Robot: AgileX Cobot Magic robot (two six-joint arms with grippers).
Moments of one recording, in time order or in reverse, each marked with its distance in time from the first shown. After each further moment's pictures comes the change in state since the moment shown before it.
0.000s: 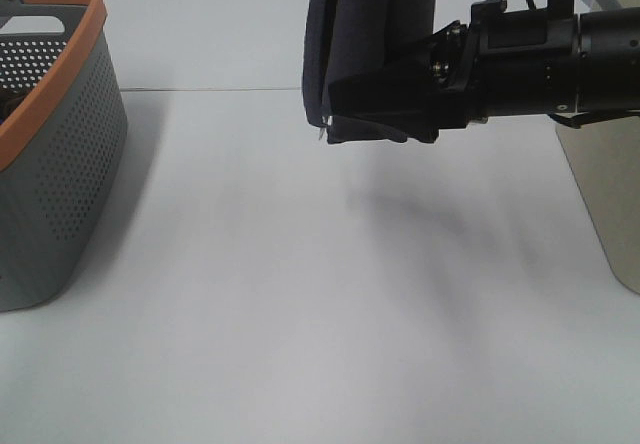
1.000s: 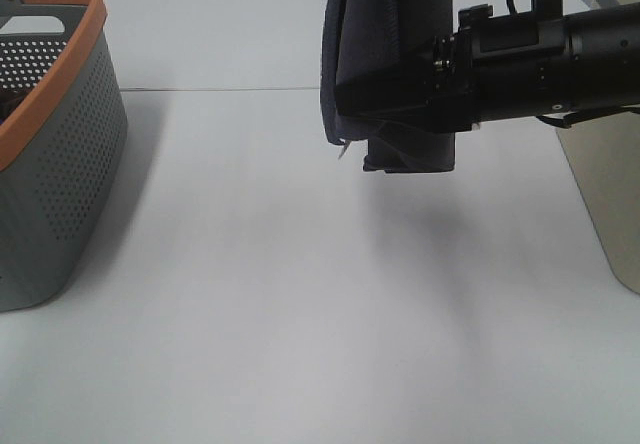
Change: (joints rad) left arm 0.000 0.023 0.000 0.056 -0.021 0.005; right arm 0.000 0.025 -0.042 -0.119 0.084 0.131
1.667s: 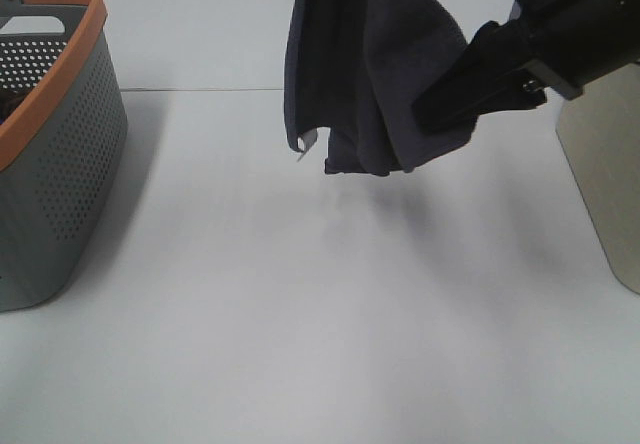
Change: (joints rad) left arm 0.000 0.016 0.000 0.195 0.068 -0.229; right arm 0.000 -0.161 -0.219 -0.784 0.023 0.990
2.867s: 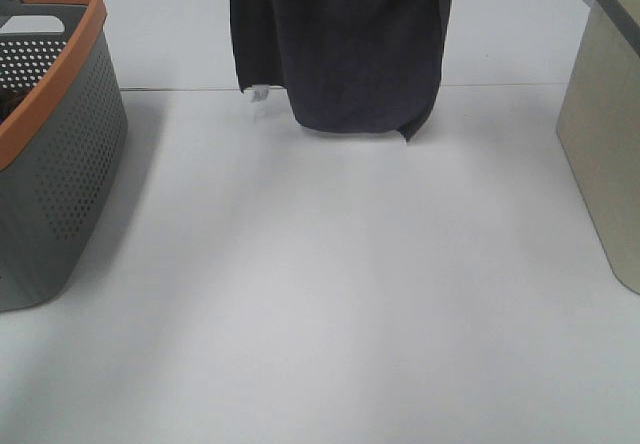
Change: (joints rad) left arm 0.170 0.294 0.000 0.478 -0.506 -0.737; right arm 0.000 0.464 -0.706 -0.735 -0.396 0.093
